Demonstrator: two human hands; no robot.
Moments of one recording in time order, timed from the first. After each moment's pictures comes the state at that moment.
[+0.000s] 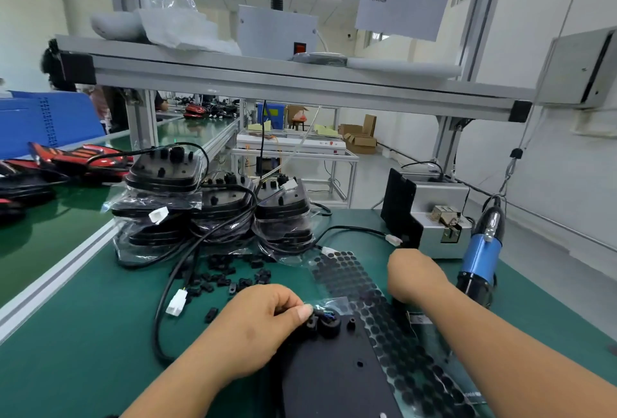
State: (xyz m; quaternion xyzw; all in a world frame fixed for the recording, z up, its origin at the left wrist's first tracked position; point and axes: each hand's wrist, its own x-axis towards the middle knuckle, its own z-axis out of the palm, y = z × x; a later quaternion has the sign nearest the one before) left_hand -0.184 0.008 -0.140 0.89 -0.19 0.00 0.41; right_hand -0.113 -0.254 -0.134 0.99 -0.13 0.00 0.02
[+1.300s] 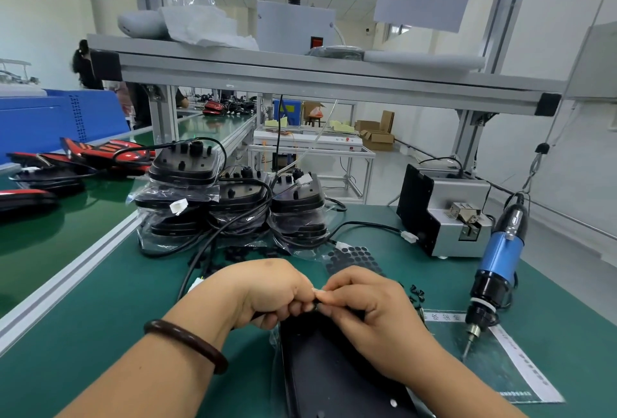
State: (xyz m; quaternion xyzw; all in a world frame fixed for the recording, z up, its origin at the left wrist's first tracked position) left_hand -0.165 -0.001 -0.100 0.85 -0.08 -0.28 0.43; right_hand -0.203 -0.174 -0.148 0.84 0.29 0.26 -0.37
